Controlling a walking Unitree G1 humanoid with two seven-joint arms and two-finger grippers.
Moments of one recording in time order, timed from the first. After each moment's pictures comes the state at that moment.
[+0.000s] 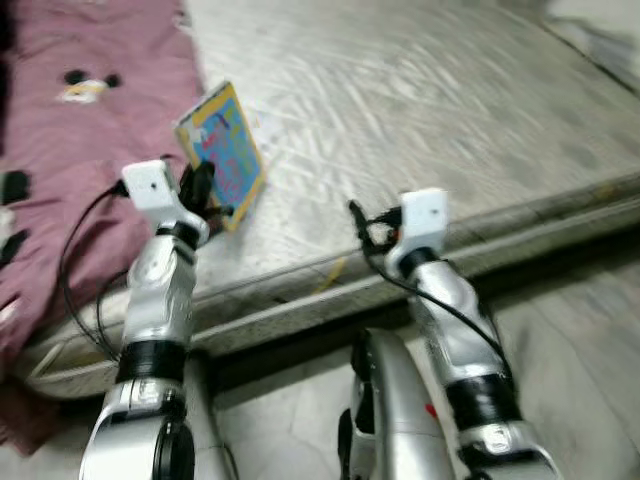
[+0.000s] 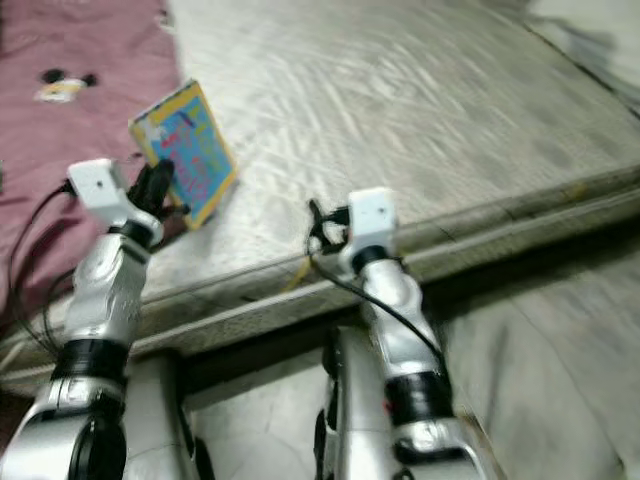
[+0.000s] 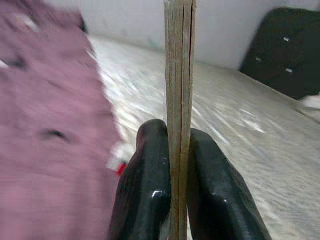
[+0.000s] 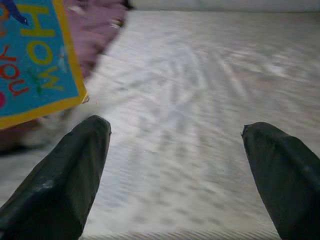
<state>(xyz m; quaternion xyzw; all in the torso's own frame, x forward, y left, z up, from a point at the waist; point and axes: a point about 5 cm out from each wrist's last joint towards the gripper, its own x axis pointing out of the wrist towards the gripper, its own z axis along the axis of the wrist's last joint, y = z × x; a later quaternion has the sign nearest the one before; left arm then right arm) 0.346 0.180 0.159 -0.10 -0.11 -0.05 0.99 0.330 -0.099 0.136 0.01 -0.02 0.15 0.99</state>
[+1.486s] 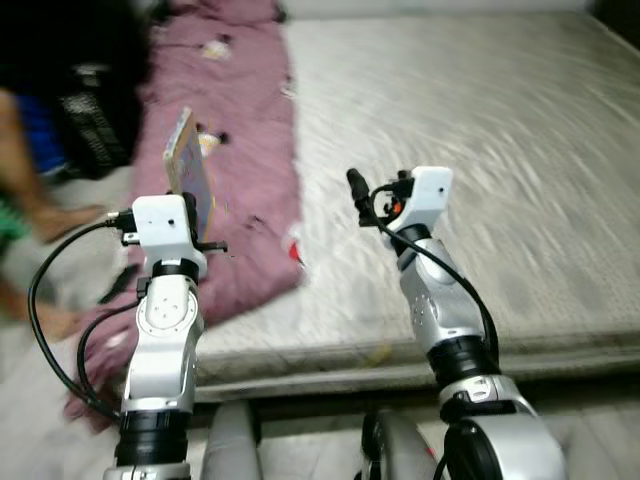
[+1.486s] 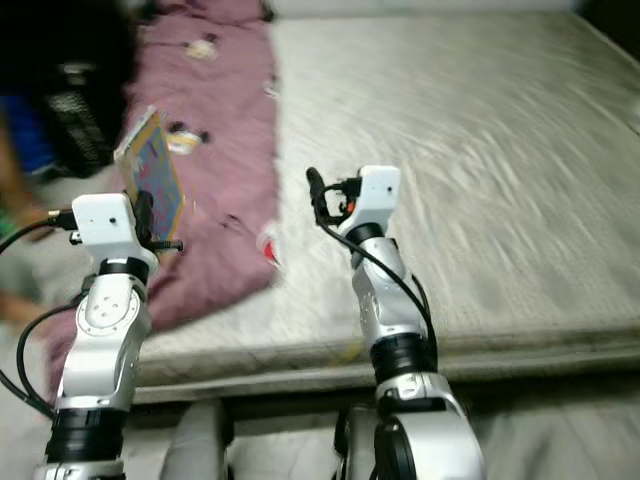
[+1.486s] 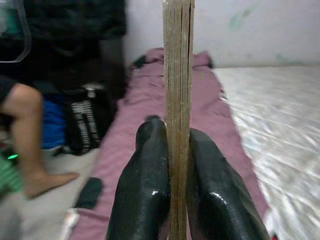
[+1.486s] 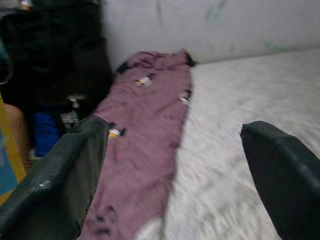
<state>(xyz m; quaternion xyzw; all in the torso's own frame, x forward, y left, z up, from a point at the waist) 0.301 0.169 0.150 0.03 -0.07 0.08 0.99 0.358 -0.102 0.149 0.10 -0.07 0.13 0.98</state>
